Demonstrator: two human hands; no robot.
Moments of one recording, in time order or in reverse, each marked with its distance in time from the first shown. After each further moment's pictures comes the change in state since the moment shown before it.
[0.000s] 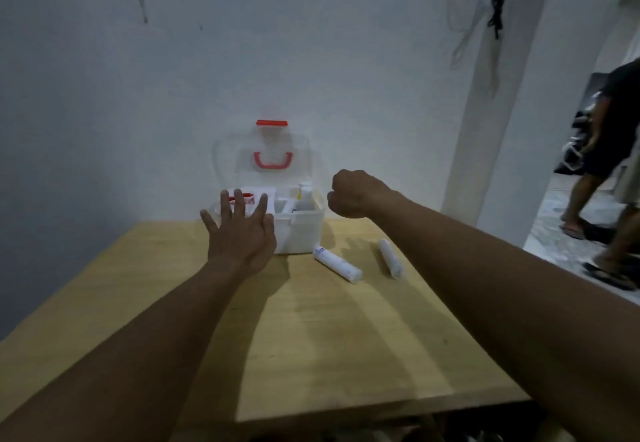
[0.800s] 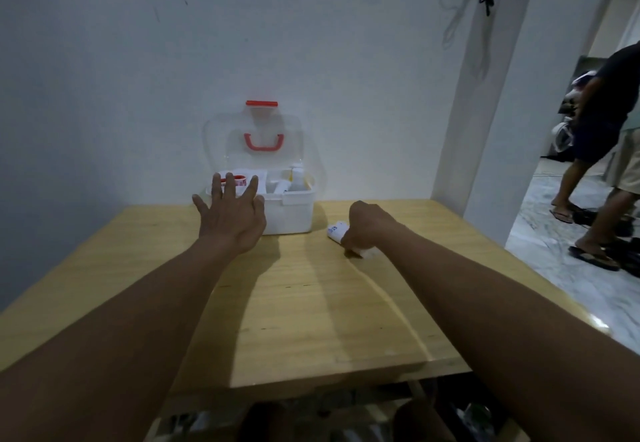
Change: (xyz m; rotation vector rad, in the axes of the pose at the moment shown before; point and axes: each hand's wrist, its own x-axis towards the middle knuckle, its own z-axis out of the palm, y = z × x) left_hand -0.001 -0.001 0.000 -0.073 -0.025 -0.009; right_hand -0.049 0.031 0.054 0.076 -0.163 0.200
